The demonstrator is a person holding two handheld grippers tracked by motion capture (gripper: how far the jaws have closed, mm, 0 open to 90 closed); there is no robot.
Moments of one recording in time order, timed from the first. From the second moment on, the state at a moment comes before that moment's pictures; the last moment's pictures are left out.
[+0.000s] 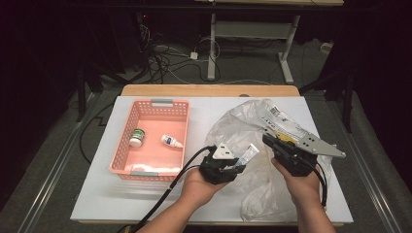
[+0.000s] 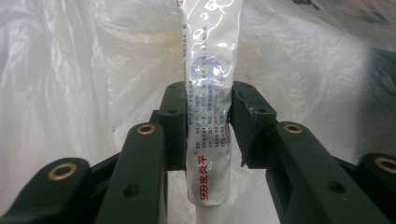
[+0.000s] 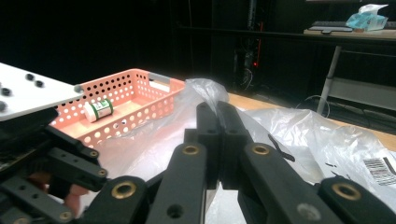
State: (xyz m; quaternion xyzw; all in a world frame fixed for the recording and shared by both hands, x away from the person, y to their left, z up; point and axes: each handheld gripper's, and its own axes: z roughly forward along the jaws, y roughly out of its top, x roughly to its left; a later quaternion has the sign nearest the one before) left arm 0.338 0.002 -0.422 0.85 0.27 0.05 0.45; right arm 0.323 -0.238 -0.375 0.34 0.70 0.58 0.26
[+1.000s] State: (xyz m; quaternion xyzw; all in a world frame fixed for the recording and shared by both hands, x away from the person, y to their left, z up) left arm 0.376 -0.042 -0.461 0.86 0.29 0.09 0.41; right arm 0.326 -0.238 -0.380 0.34 0.70 0.58 0.25
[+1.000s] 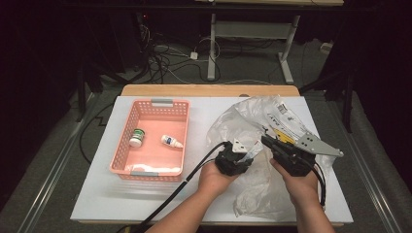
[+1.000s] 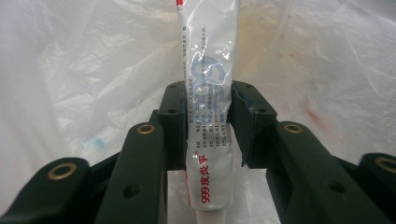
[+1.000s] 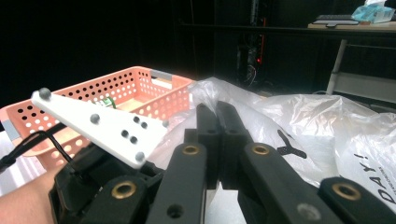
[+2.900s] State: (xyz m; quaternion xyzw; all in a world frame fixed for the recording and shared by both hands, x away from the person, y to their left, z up) left arm 0.300 0.048 -0.450 0.84 0.26 0.04 0.48; right arm 0.325 -0.241 -0.381 0.35 0.70 0.57 0.25
